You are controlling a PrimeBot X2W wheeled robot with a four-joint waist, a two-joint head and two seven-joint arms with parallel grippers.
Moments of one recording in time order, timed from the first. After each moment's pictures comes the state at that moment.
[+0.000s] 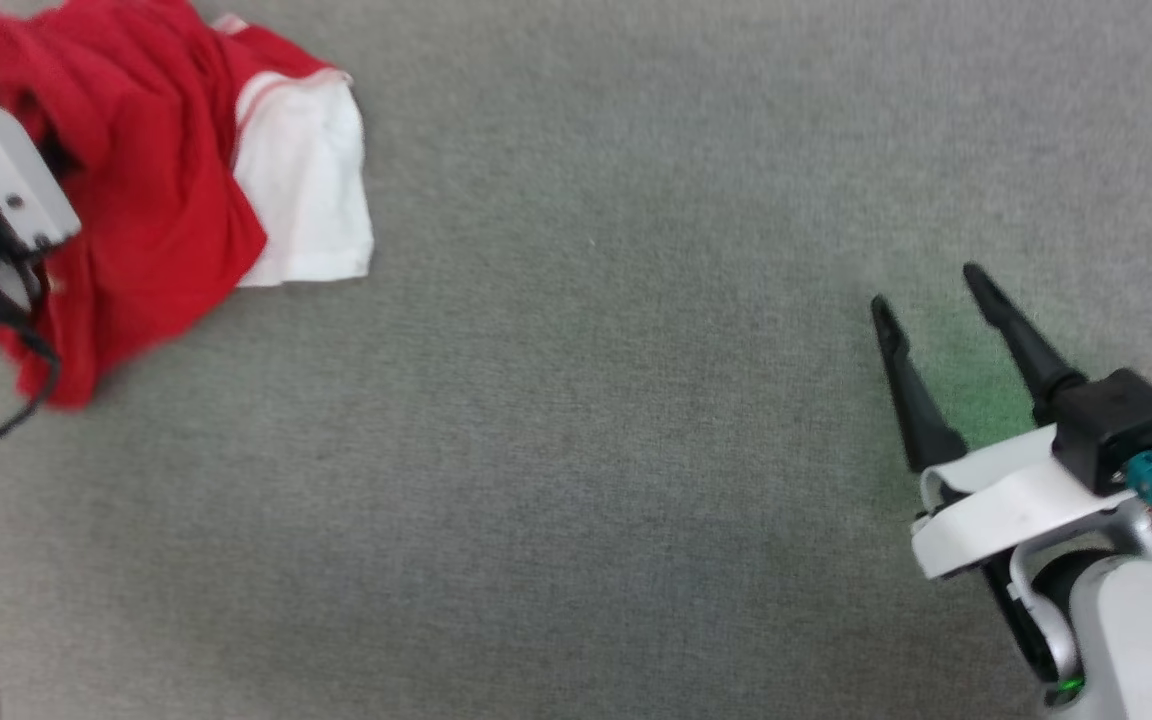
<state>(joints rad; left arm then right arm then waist) -1.11 0.47 -0.06 0.98 -0.59 -0.12 0.51 -0.31 -0.16 0.16 -0.04 0.10 0.13 -0.02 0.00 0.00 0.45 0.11</state>
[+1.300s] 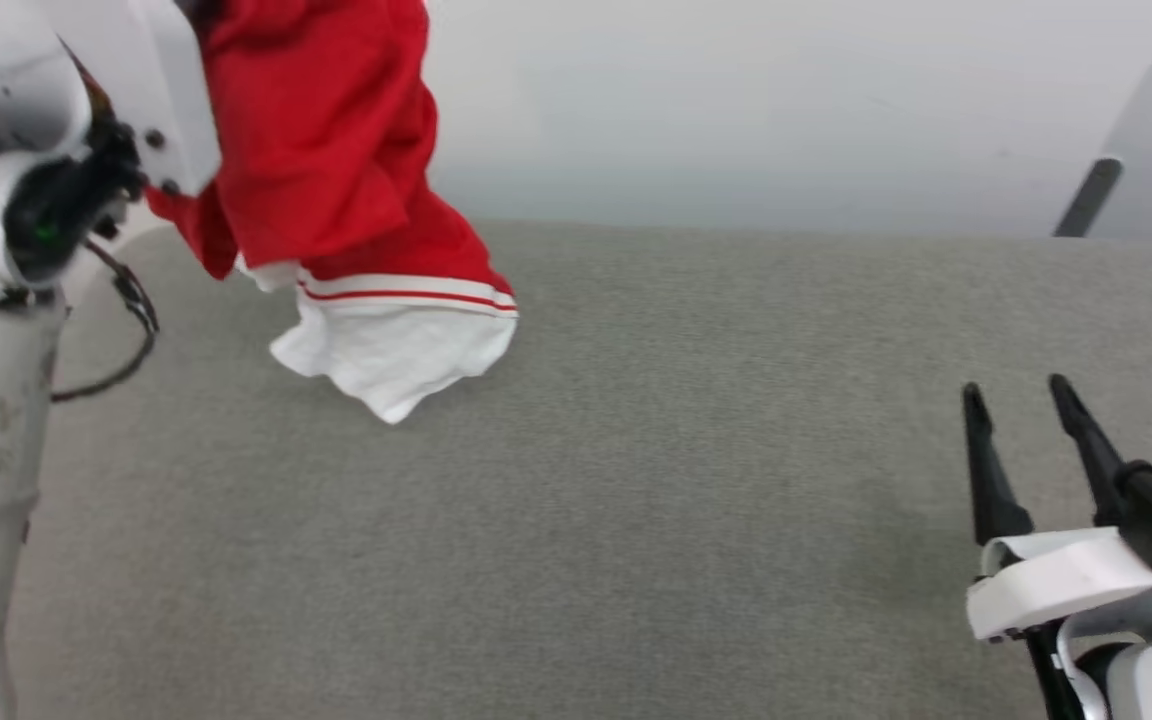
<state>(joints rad) -1.02 0.51 -0.28 0.18 -0.63 -0.03 0.74 -0.16 -0.07 -0.03 0.06 0.09 0.13 -0.11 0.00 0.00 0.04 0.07</state>
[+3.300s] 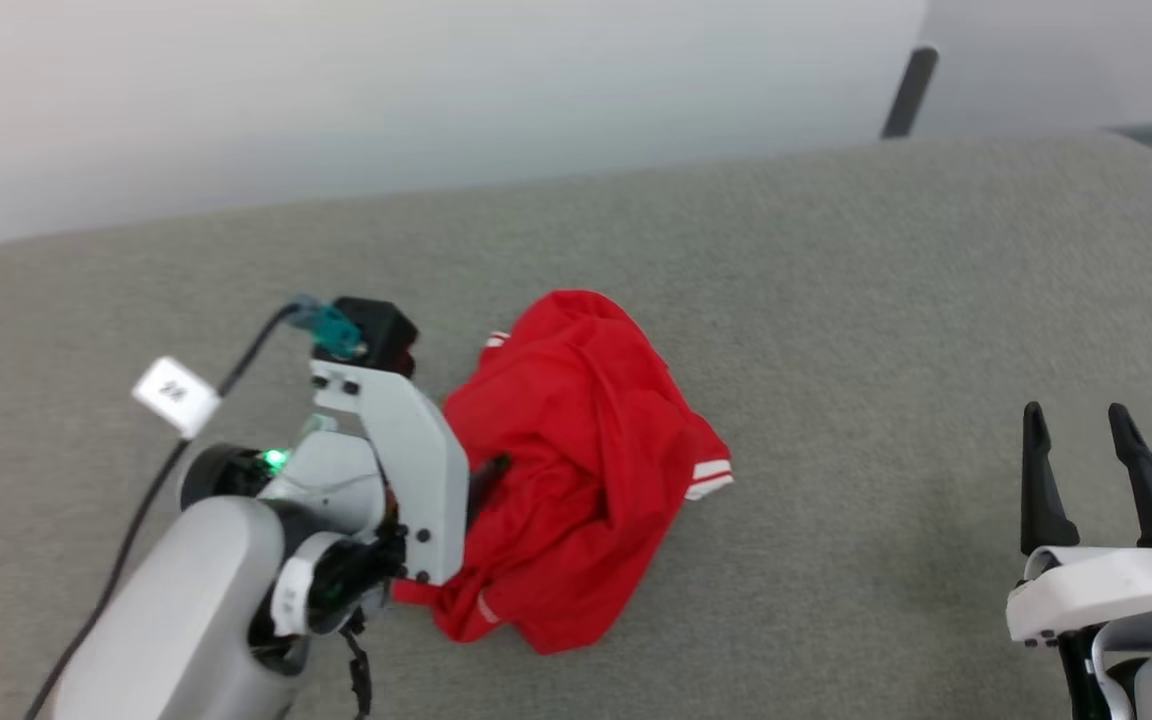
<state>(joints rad) -0.50 0.41 -0.46 -0.08 -0.72 0.22 0.94 -0.19 -0.05 -0.17 0.20 0.07 0.13 -0.19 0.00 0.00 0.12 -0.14</state>
